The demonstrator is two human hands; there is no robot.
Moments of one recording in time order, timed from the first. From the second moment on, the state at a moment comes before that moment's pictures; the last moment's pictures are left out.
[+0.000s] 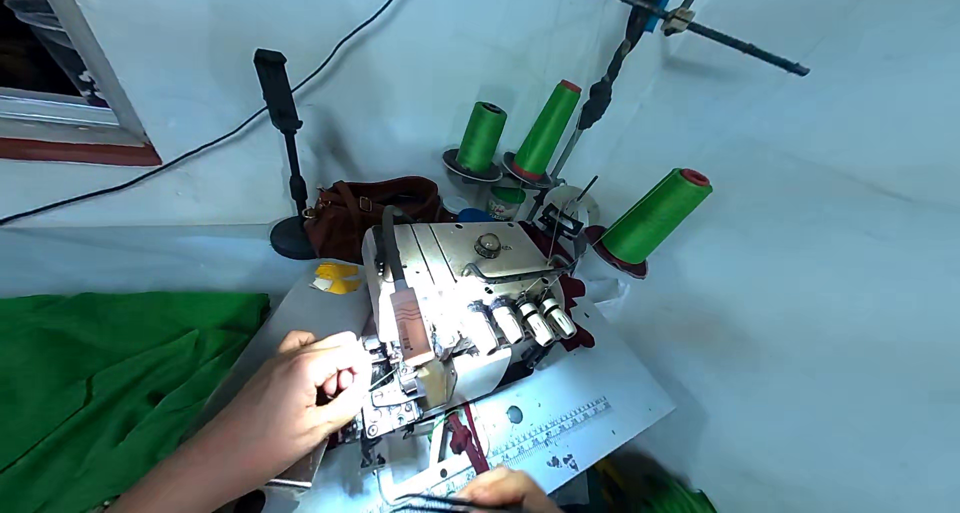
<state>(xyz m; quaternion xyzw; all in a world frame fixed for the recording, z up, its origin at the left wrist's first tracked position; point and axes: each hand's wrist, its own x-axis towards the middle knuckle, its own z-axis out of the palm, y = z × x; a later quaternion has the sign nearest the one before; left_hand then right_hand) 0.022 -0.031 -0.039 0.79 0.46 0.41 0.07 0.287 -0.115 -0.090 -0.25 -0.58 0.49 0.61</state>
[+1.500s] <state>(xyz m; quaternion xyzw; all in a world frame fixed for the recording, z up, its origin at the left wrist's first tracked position) 0.008 -0.048 -0.002 0.77 0.53 0.31 0.17 0.355 0.011 -0.083 -0.59 -0.47 0.30 0.58</state>
